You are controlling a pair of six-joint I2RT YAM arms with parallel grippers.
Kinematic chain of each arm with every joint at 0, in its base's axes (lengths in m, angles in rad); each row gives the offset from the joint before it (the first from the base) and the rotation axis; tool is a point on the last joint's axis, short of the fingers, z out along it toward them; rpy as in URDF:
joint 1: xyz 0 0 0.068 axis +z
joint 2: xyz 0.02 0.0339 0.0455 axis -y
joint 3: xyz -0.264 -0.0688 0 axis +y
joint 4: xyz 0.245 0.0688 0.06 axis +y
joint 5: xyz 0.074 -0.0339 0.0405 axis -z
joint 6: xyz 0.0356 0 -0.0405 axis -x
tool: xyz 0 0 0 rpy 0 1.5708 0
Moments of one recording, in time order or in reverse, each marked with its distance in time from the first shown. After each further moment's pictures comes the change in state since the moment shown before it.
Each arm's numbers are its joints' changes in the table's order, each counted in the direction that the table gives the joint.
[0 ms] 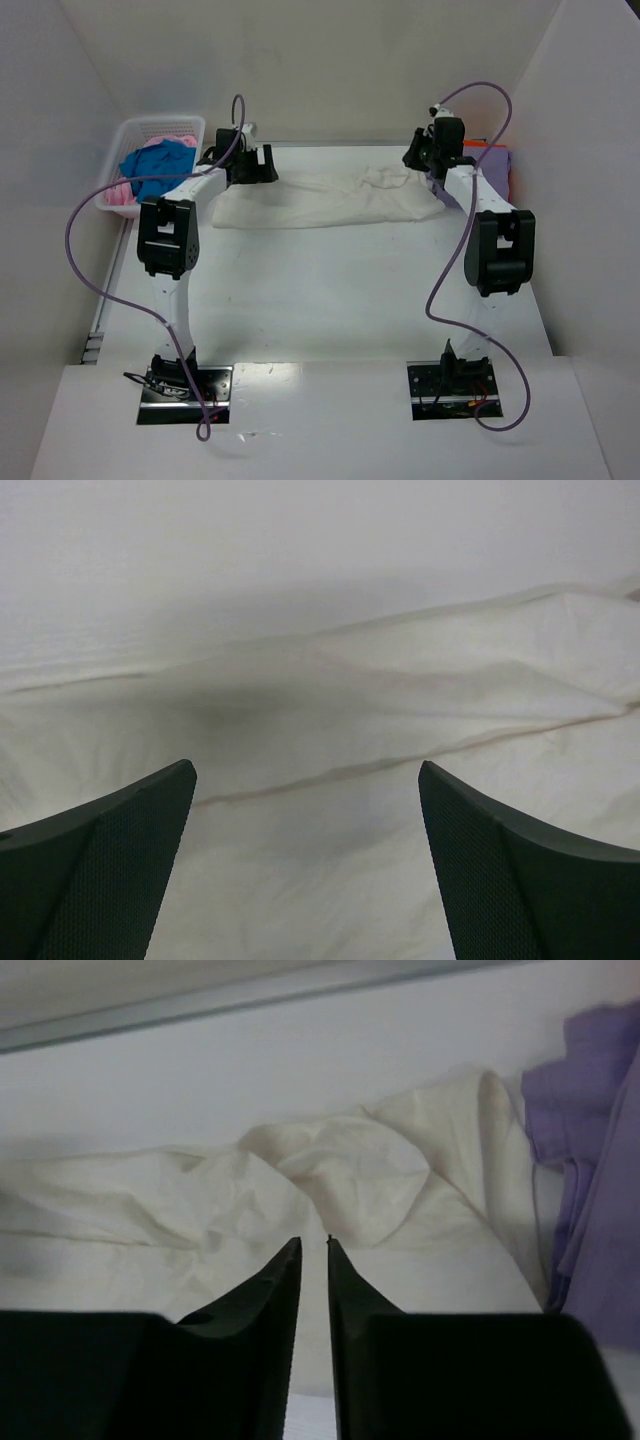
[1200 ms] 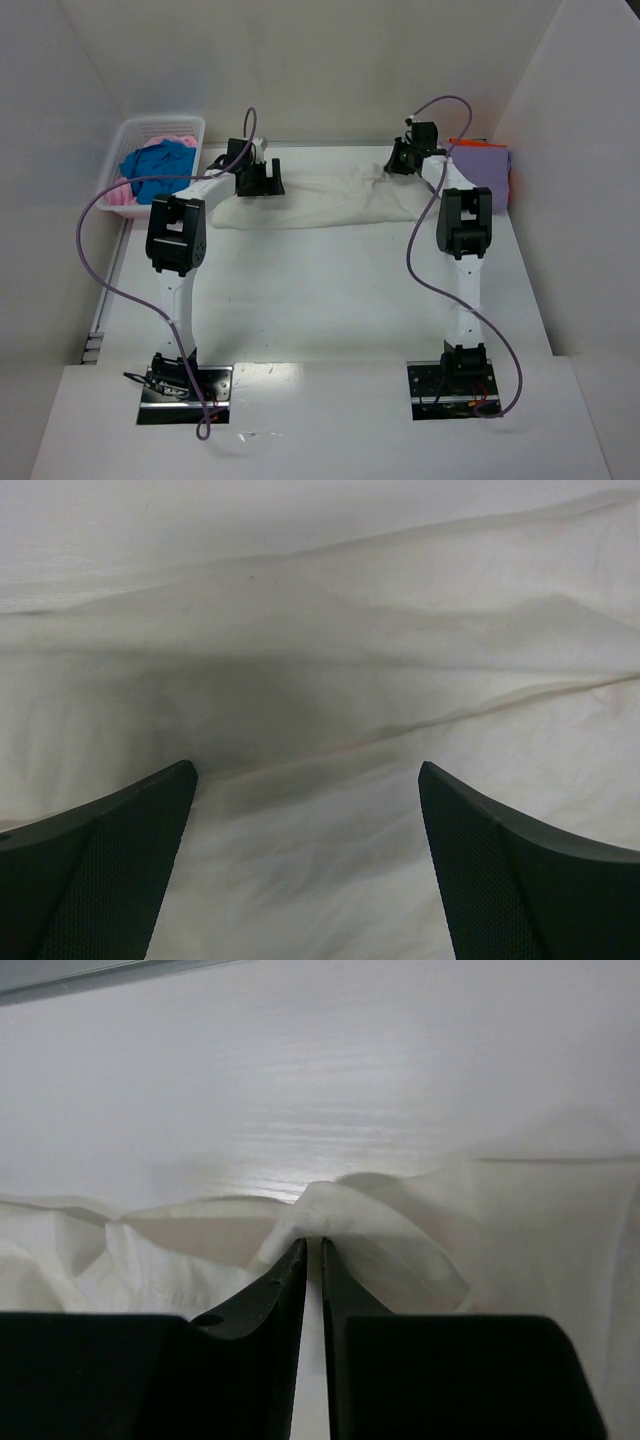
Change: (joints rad) left arm -0.031 -0.070 -0.008 0.053 0.008 -0.004; right arm 0.004 -0.531 -0.475 0.150 -0.099 -0.014
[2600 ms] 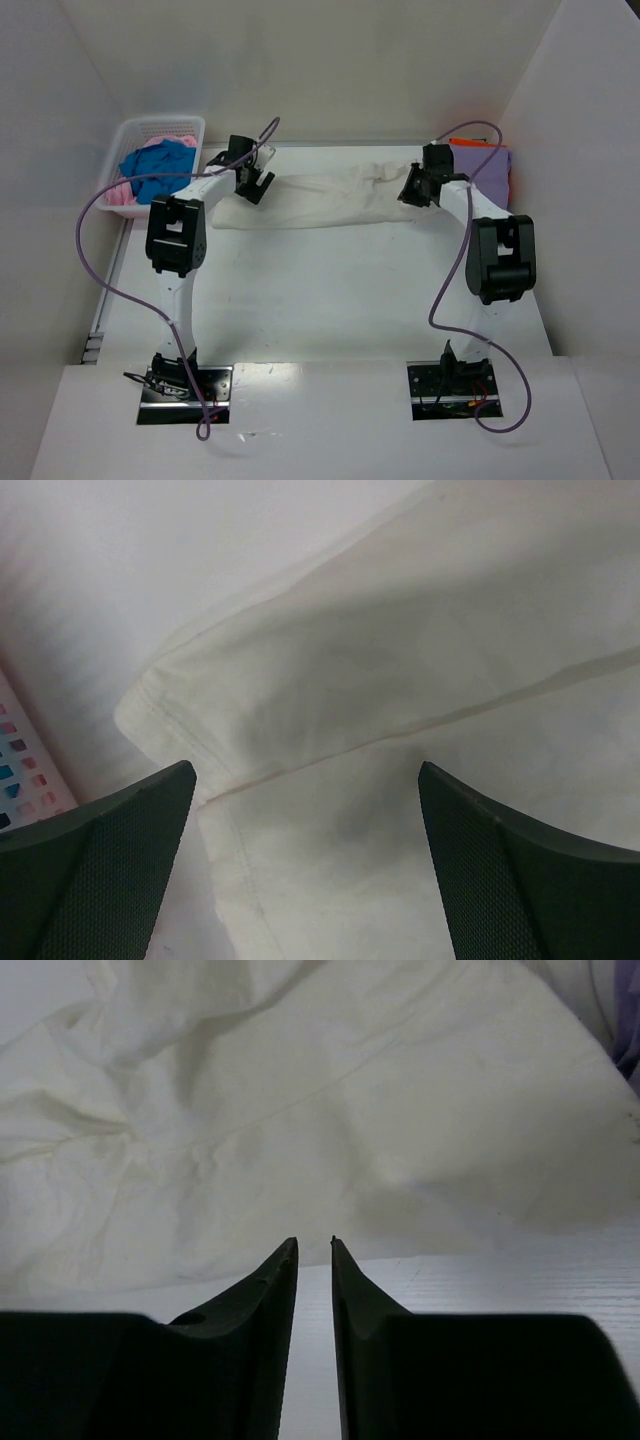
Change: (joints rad) left arm -0.010 0.012 -0.056 0.133 -0.339 -0.572; right arm 0.024 0.588 0.695 0.014 0.162 -0.175
